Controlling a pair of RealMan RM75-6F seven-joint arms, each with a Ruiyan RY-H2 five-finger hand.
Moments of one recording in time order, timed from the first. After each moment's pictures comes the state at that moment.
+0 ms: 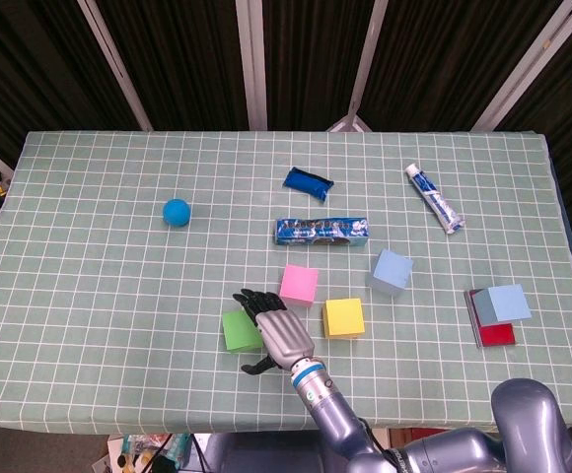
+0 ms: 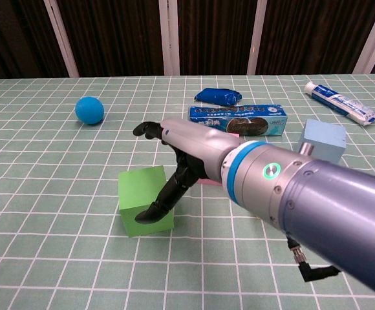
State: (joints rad) left arm 0.06 -0.87 -0.08 -1.67 1.37 1.53 -0.32; right arm 0.84 -1.83 0.28 -1.94 -0.70 1.23 -0.60
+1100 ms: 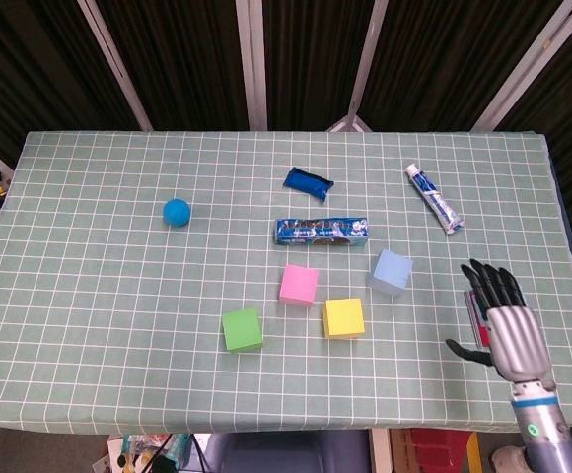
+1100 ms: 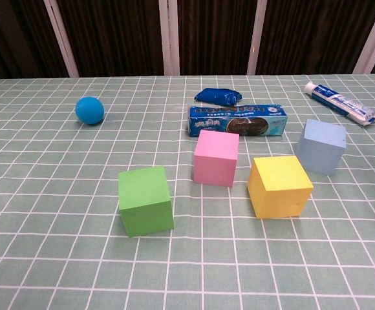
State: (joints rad) left arm 0.05 -0.94 -0.06 -1.65 1.49 1.61 -0.17; right arm 0.20 -1.09 -0.03 -1.84 -1.49 1.53 -0.09
